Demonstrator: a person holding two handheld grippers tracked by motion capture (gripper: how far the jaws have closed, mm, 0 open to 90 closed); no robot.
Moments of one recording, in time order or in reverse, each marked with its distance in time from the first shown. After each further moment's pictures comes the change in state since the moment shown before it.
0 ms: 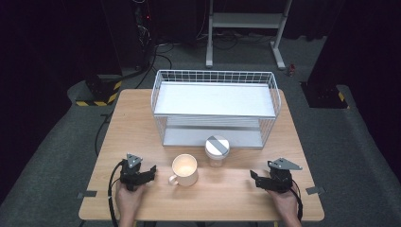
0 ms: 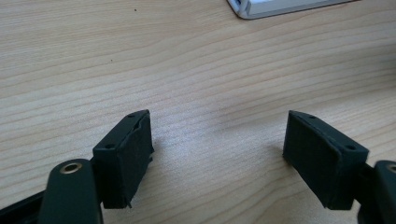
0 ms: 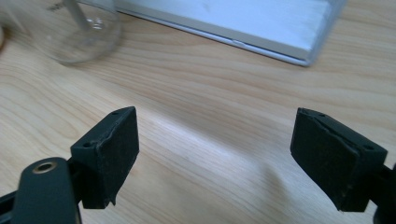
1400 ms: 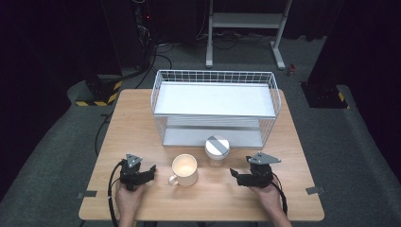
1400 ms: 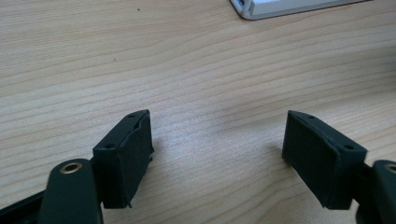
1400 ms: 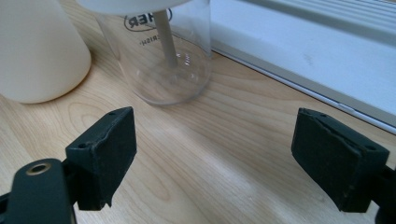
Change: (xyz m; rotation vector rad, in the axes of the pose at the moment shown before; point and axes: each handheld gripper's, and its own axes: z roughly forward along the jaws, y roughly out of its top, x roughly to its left) left arm 0.001 0.000 0.000 0.002 0.006 -0.009; right arm 0.045 0.034 0.024 -0.015 0.153 -0.091
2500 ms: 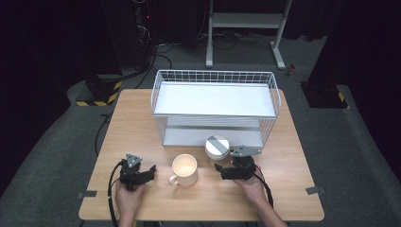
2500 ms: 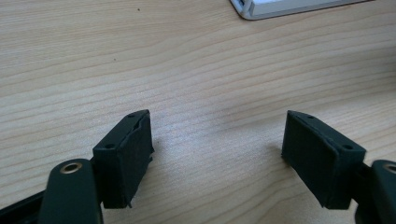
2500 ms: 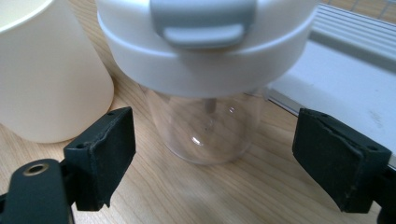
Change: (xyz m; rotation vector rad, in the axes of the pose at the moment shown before) left arm 0.000 0.000 0.000 -0.002 -0.001 0.000; right arm 0.024 0.031 0.039 0.008 0.047 -0.059
